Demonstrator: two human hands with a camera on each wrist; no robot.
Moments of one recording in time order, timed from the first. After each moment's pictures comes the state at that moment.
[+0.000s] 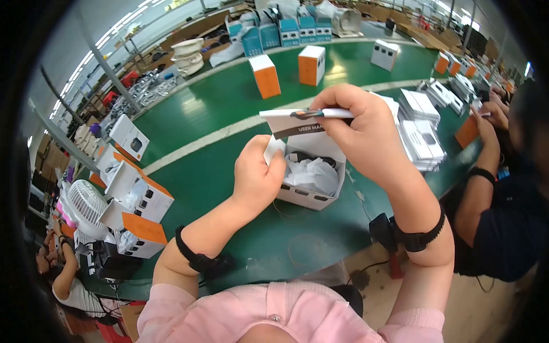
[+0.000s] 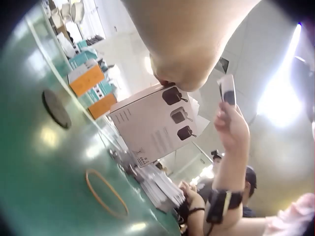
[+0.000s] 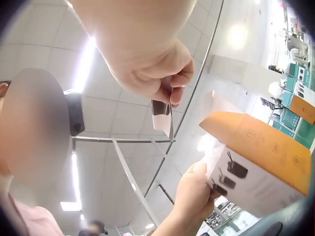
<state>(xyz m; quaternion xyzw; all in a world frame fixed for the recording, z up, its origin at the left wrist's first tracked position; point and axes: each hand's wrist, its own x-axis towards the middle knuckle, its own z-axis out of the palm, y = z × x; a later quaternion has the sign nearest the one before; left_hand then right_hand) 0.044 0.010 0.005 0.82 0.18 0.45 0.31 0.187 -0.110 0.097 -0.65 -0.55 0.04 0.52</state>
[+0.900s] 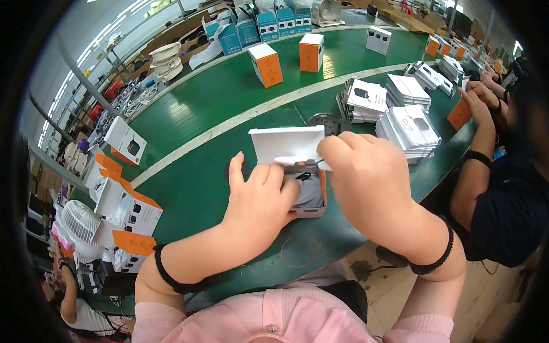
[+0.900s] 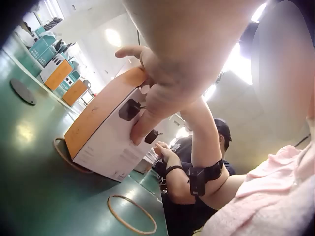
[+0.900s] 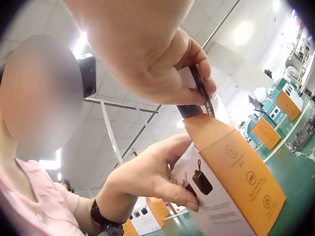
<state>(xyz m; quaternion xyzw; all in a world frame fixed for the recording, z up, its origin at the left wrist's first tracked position) 0.027 -0.031 0.030 0.98 0.06 0.14 -0.10 0.165 -0.153 0.076 -0.73 -0.60 -0.24 0.24</state>
